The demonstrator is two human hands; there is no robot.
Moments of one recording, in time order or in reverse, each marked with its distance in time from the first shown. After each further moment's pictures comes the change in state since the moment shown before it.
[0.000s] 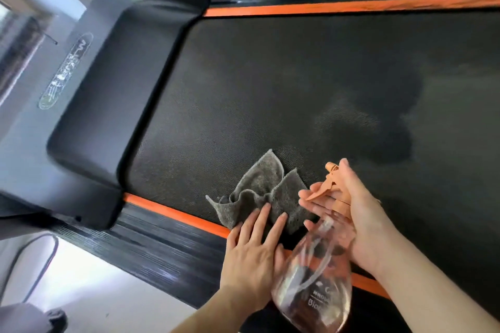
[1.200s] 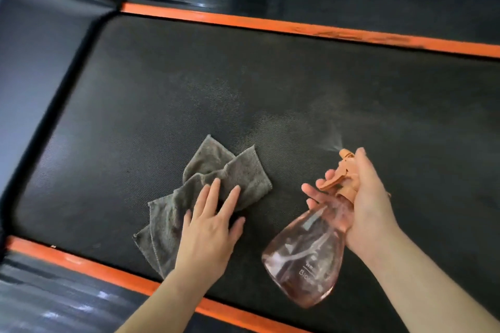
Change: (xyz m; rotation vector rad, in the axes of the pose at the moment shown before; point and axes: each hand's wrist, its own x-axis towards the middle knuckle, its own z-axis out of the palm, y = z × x) left_hand 0.121 0.063 -0.033 -0.190 -0.050 -0.102; right_hand 0.030 -0.130 -0.079 0.147 0.283 -0.108
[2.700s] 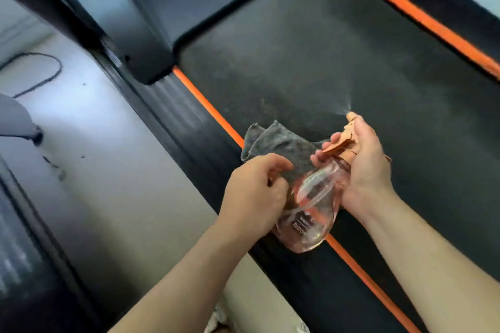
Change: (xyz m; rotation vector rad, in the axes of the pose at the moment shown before) left_hand -0.191 -0.013 -0.072 -0.889 0.367 -0.468; right_hand -0.122 0.140 0.092 -0.383 -0.411 -0.133
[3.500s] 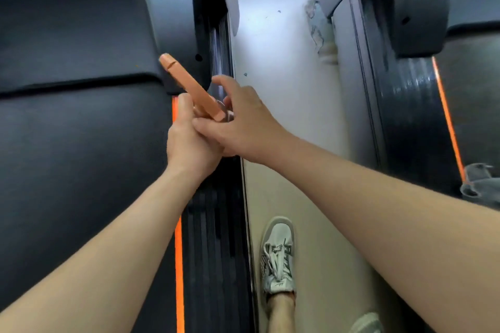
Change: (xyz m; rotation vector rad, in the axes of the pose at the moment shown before) left_hand -0.144 -0.247 -0.260 -0.202 0.838 -0.477; right_hand -0.195 0.297 0.288 -1.390 -1.309 -0.409
